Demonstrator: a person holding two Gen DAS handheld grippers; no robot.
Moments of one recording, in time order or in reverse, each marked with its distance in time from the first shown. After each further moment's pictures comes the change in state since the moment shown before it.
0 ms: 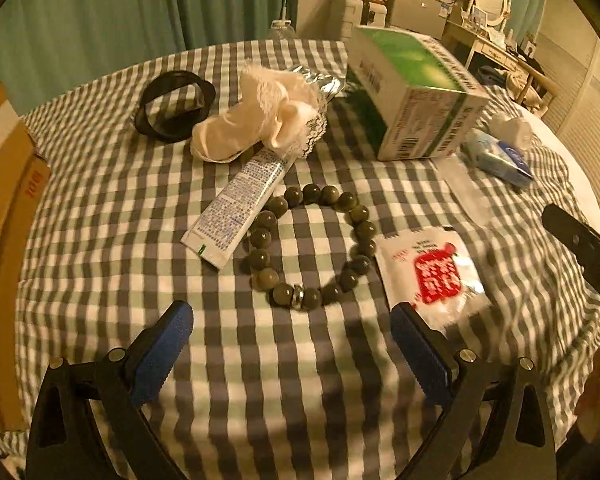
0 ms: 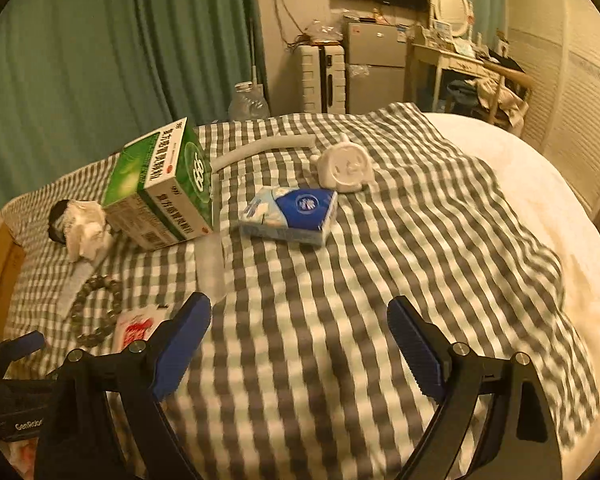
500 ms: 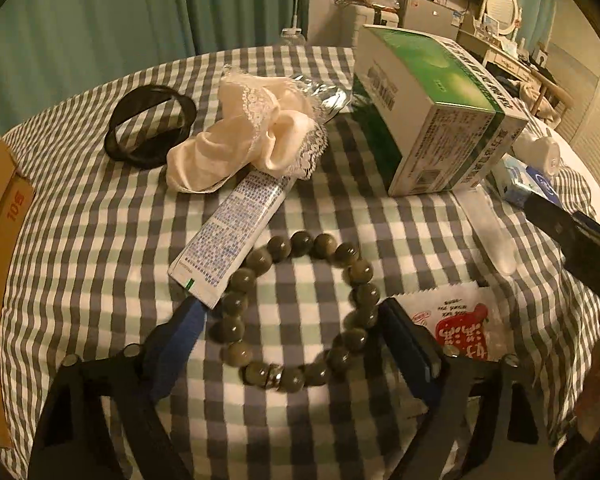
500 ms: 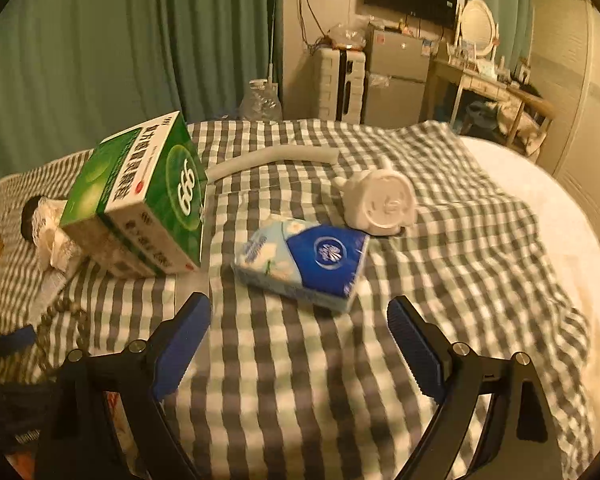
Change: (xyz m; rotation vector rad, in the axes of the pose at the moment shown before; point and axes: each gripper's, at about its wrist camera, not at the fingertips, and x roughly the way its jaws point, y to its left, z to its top) left arm 0.027 -0.024 0.023 -0.013 -0.046 0.038; right arm 0.050 0.013 0.027 -0.068 -0.002 0.020
